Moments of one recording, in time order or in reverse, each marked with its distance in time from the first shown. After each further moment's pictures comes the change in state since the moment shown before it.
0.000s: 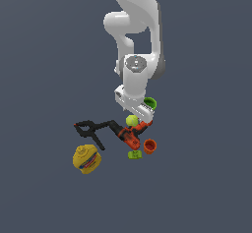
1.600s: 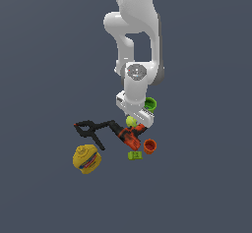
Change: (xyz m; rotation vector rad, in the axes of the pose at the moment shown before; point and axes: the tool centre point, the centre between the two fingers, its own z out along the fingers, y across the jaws) arm 0.001 -0.008 0.031 0.021 0.017 -0.005
